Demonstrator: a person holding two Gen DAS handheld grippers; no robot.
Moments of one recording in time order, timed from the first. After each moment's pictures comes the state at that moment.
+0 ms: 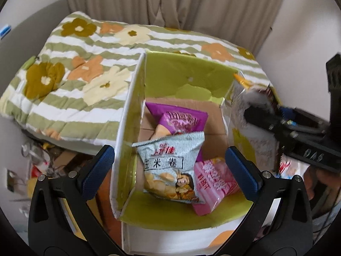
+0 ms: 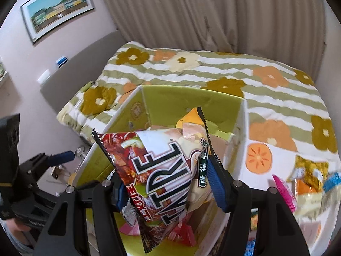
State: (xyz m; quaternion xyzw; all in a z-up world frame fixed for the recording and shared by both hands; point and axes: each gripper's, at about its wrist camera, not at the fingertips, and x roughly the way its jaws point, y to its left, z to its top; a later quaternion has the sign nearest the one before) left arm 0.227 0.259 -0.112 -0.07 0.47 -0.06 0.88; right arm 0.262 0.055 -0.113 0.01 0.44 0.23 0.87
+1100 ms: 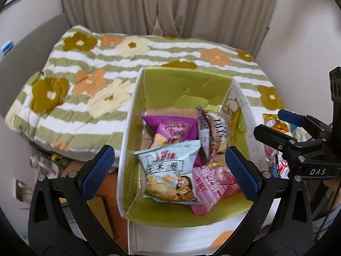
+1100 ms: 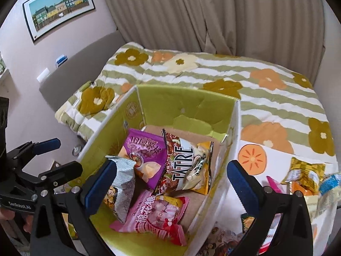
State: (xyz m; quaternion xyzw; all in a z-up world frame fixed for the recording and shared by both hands) left arm 0.217 0.240 -0.077 -0.03 0.45 -0.06 0.89; right arm 0.245 0.032 -0.102 0.02 0.43 0.21 0.88
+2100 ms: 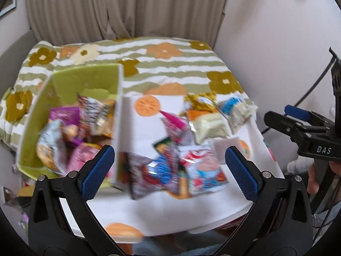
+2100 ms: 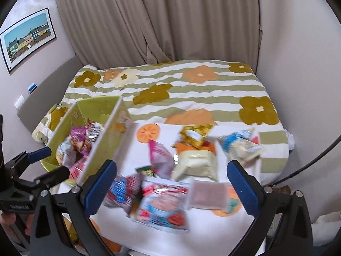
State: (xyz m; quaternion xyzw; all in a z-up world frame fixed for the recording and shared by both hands) left arm 0.133 -0.032 -0.075 -0.01 0.44 -0.14 0.89; right arm 0.144 -0.239 -0.081 0.05 0.42 0.09 0.90
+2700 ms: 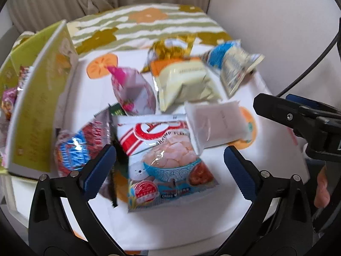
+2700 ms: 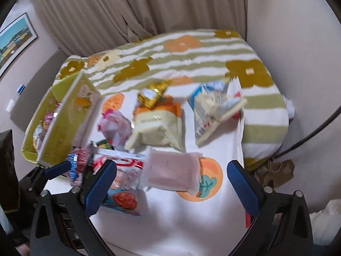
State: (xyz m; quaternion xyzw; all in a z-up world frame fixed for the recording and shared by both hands) left arm 0.154 -0.138 -0.206 0.04 0.52 -0.14 0.84; right arm 0.160 -0.304 -0.186 0.10 0.49 0.07 0.86
